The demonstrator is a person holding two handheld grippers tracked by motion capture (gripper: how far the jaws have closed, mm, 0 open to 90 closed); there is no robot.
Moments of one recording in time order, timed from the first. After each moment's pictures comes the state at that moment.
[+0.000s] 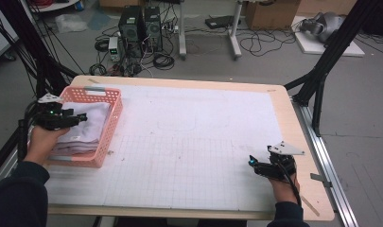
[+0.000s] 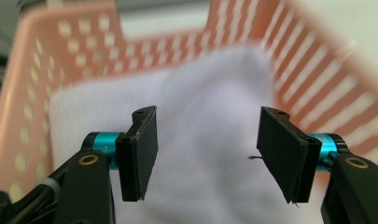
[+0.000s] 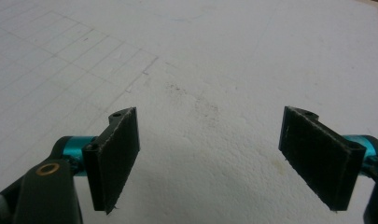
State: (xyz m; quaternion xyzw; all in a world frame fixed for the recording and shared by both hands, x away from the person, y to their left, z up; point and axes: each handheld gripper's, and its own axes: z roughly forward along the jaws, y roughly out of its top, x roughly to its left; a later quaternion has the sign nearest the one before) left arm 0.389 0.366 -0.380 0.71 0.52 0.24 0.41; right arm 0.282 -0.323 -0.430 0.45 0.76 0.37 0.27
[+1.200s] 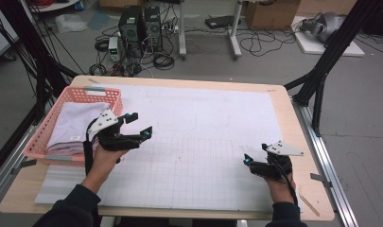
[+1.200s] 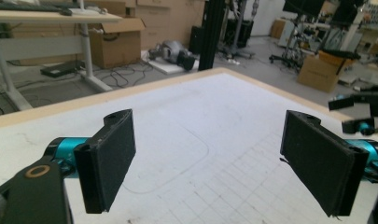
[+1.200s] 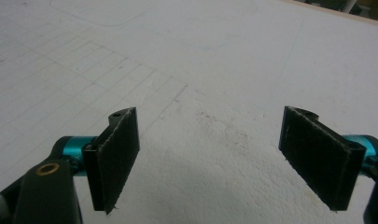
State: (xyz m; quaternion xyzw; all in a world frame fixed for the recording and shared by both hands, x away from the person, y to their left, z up) left arm 0.325 0.173 -0.379 0.70 0.31 0.20 0.61; right arm 0.279 -0.312 -0.425 0.43 0.75 0.41 0.27
